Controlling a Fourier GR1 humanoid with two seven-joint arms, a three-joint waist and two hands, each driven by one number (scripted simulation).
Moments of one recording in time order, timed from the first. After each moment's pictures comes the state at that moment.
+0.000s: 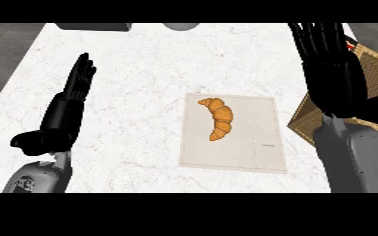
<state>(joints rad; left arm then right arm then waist) -0.16 0.30 -0.15 -1.62 0.08 0.21 -0.07 -0.42 -0.21 0.01 -1.61 -0.41 0.08 -0.17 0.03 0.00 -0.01</state>
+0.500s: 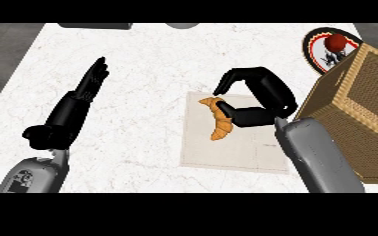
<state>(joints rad) -0.18 0.36 -0.18 -1.58 0.10 0.05 -0.04 -0.49 -0.20 0.26 -1.33 -0.19 0.27 -0.29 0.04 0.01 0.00</state>
